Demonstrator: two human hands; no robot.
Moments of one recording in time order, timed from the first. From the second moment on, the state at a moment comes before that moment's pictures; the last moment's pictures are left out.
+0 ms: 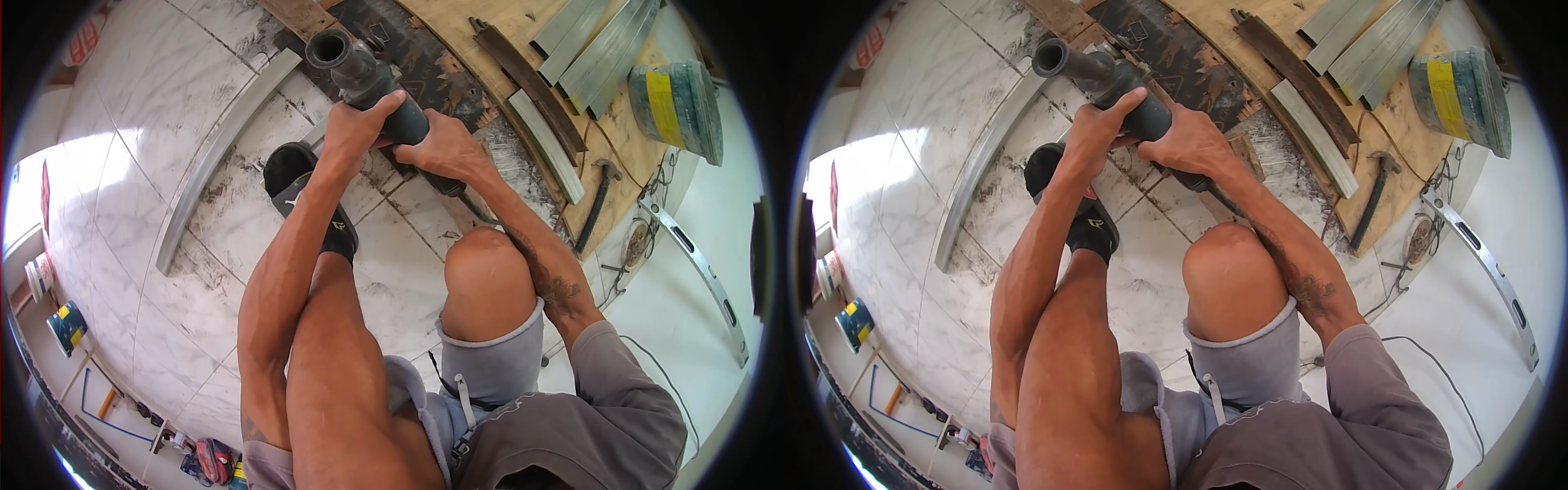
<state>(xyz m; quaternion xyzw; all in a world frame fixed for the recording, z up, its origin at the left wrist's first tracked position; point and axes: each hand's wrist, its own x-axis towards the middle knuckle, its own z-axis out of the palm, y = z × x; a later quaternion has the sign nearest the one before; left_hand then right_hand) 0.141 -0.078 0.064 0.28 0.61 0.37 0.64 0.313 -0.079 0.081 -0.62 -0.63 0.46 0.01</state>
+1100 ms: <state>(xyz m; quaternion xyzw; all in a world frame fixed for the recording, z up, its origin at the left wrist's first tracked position) 0.145 -0.081 0.062 0.30 0.61 0.37 0.64 0.318 -0.080 0.072 -0.62 -0.63 0.47 0.01</state>
